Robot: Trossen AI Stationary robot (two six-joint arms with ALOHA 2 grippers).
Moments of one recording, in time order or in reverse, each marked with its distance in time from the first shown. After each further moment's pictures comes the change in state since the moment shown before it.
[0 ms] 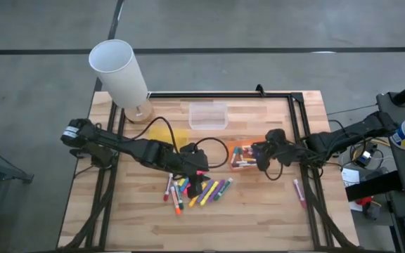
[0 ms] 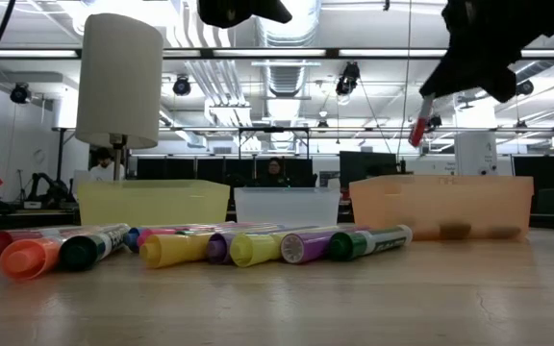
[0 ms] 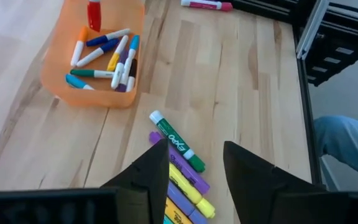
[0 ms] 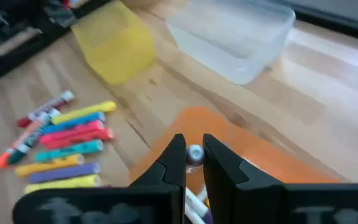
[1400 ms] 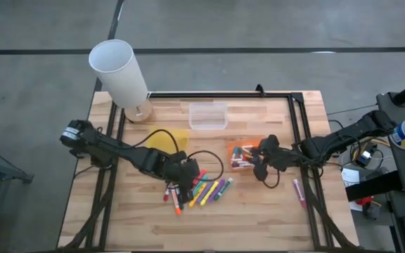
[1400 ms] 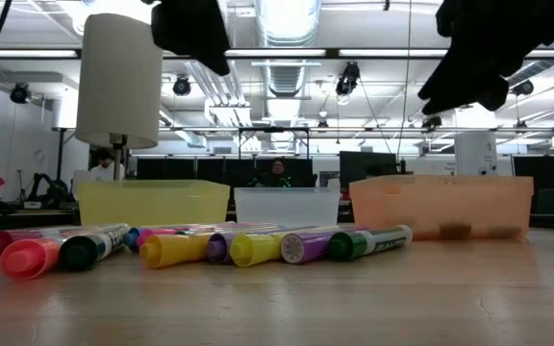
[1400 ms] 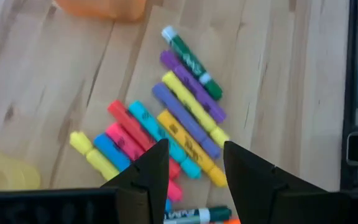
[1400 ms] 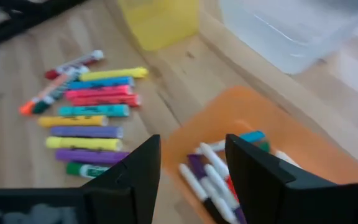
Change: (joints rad) left arm -0.068 0.000 -0.089 -0.162 0.000 -0.124; right arm 0.040 0.082 -0.029 0.124 -0.111 -0.136
